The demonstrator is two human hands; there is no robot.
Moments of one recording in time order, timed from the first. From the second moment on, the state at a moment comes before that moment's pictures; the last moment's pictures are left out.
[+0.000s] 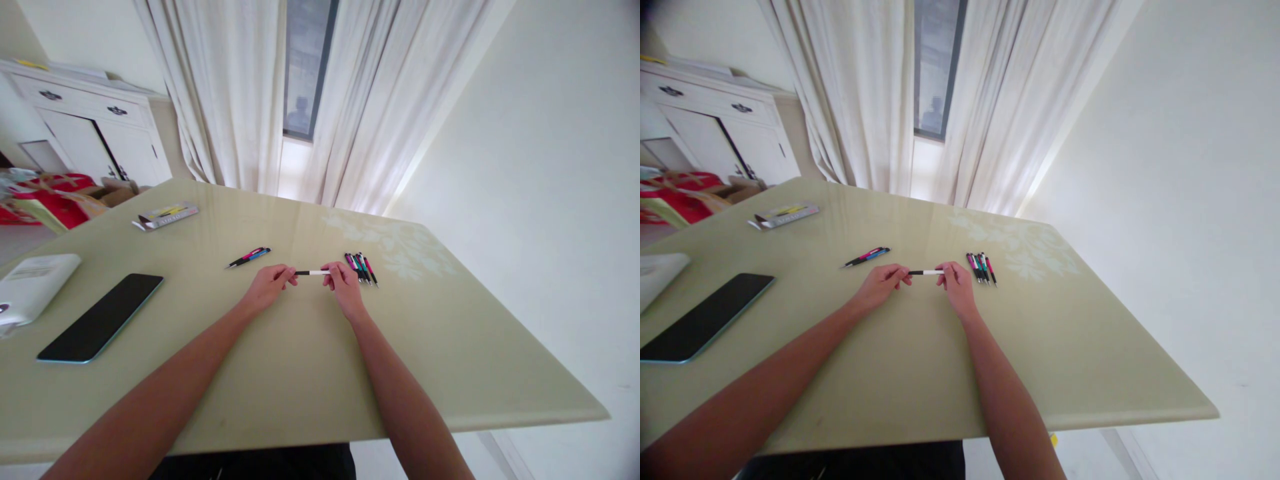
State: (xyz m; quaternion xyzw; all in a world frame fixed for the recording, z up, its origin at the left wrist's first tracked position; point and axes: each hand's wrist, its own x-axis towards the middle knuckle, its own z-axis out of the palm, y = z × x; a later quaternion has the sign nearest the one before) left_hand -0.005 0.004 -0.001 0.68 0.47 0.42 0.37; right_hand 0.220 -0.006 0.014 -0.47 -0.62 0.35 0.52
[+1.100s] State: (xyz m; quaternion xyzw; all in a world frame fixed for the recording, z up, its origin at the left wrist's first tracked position) left_hand 0.000 -0.006 -0.005 0.69 0.46 0.43 0.35; right_hand 0.214 -0.009 0.013 -0.49 -0.58 0.41 0.49
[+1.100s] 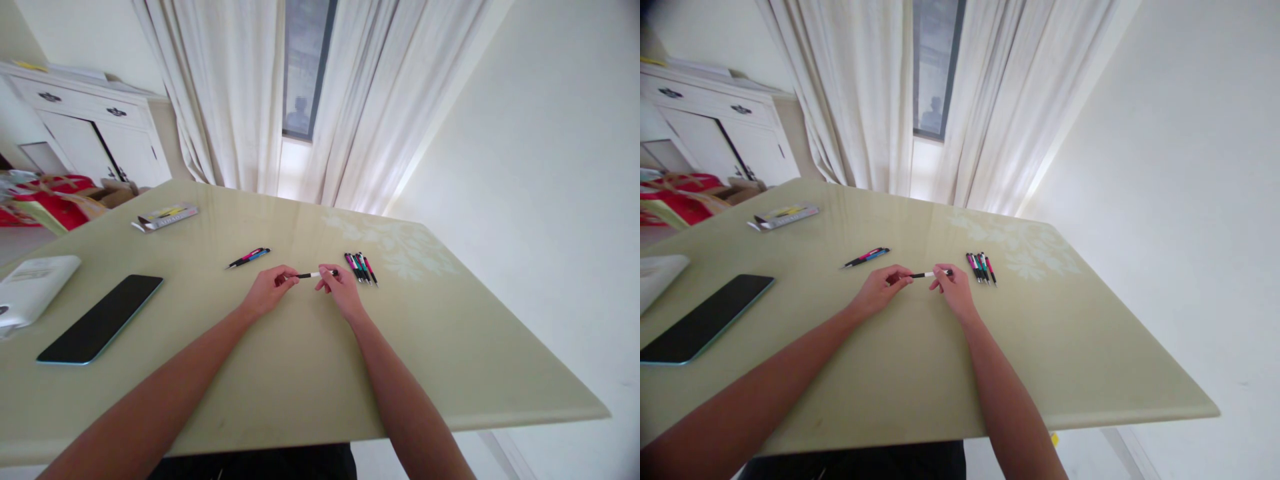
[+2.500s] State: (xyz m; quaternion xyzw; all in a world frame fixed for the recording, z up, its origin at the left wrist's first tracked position) left_hand -0.050 0.024 0.003 0.65 0.59 0.46 0.15; right_hand 0.291 0.008 0.020 -0.69 -0.57 0.04 0.44
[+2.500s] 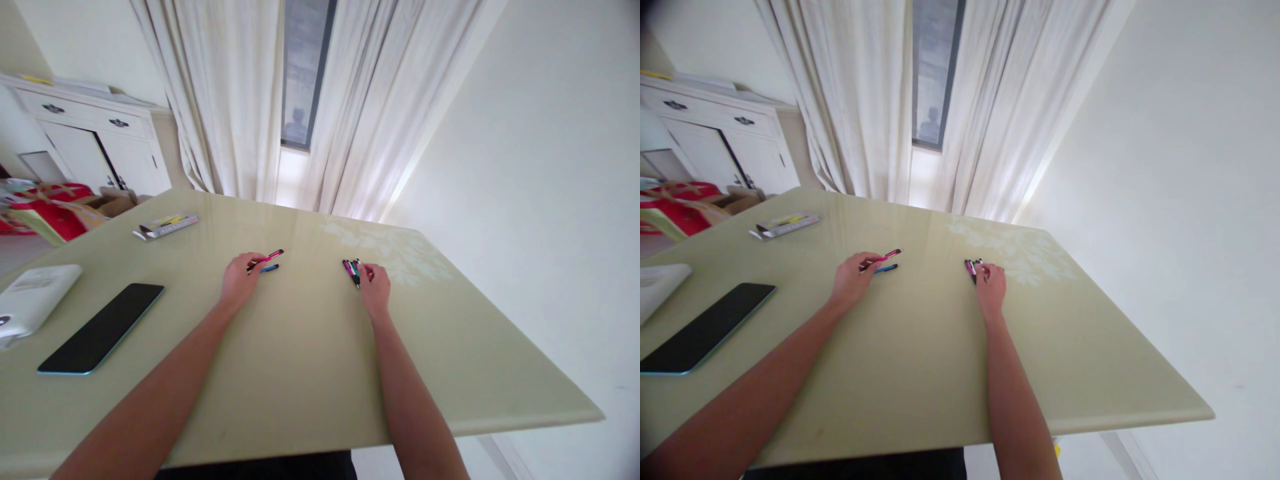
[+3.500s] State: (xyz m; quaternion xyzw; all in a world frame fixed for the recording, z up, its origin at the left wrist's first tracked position) left_hand -0.009 0.002 -0.004 0.73 0.48 0.37 0.32; right_hand 0.221 -0.003 -0.006 -0.50 -0.74 0.22 0.40
